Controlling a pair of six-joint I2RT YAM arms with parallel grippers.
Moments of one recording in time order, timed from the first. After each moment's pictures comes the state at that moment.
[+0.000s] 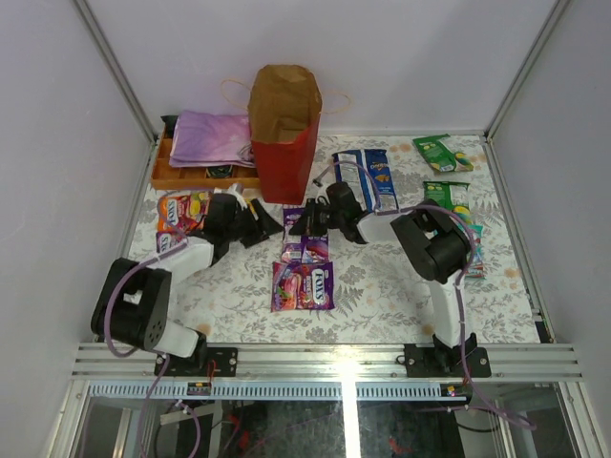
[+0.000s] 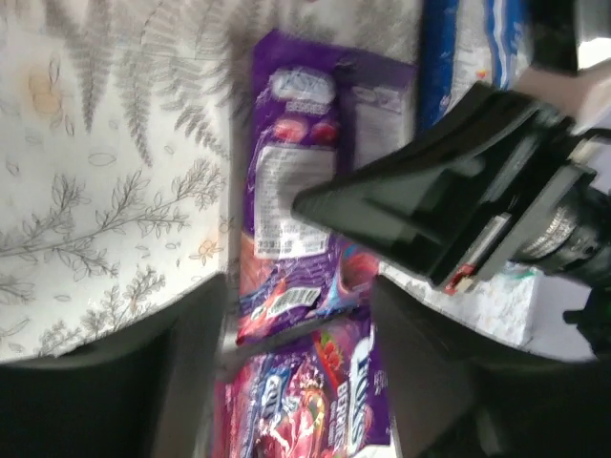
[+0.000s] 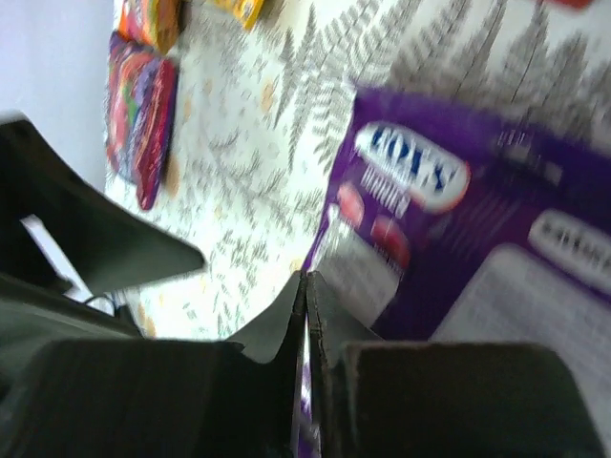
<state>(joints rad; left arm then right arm) -0.26 1.49 0.60 0.20 0.38 -0.79 0.62 2.15 1.22 0.38 -0.51 0.74</state>
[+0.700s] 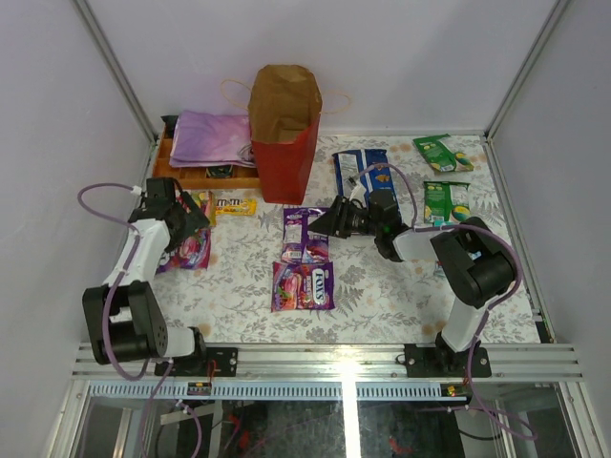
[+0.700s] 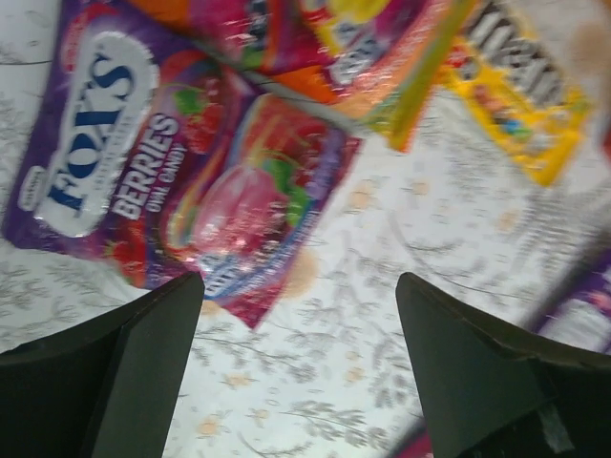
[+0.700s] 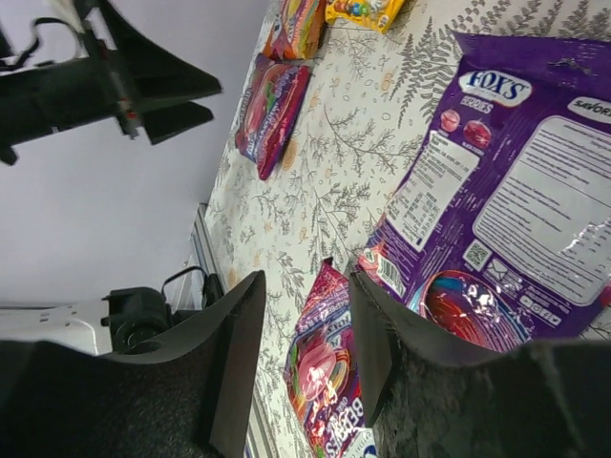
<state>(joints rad) 0.16 1.32 0.93 -0.57 0.00 -0.53 0.51 1.78 0.77 0.73 -0.64 0.87</state>
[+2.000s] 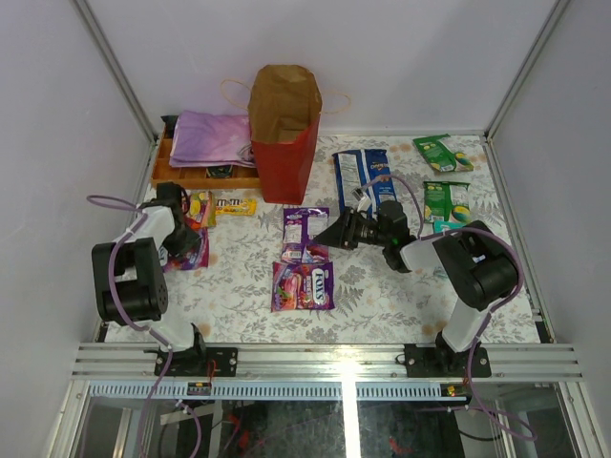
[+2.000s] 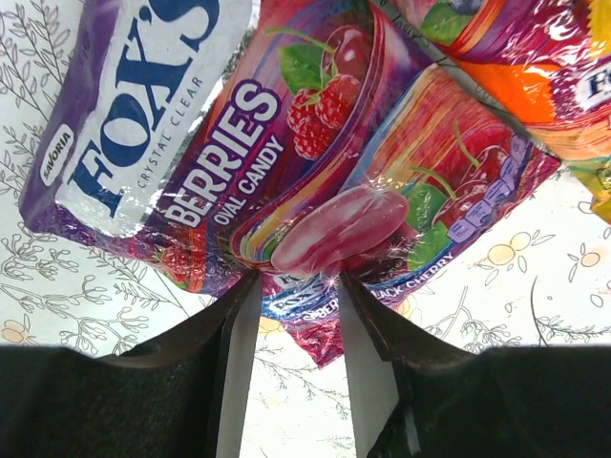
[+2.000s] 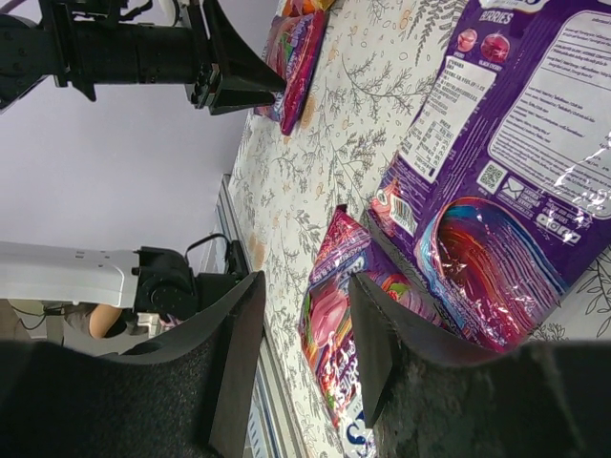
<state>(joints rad) 0.19 1.60 0.96 -0.67 -0.16 -0.62 0.47 1.77 0.63 0.88 -0.75 0.95</state>
